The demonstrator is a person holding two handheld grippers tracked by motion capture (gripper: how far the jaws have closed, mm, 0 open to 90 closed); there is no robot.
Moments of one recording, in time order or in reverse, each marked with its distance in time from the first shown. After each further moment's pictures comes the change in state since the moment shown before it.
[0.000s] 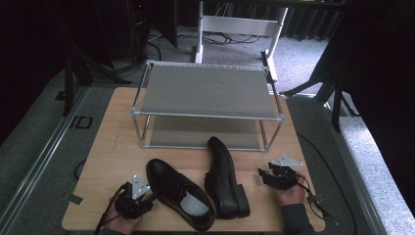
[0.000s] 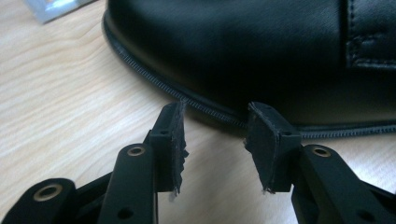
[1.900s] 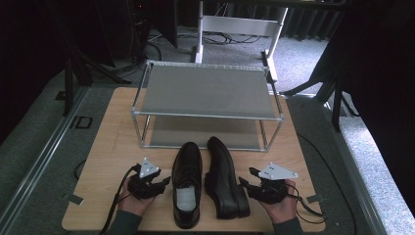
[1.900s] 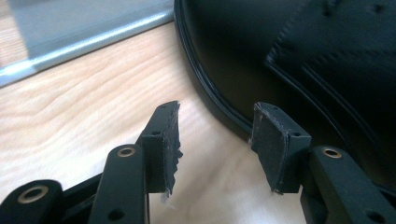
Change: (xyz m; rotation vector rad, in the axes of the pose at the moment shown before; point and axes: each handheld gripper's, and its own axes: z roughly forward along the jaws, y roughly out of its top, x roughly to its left) left arm 0.013 0.039 0.024 -0.079 -0.155 -0.080; right arm 0.081 0.036 -0.064 -0.142 0.196 -0.108
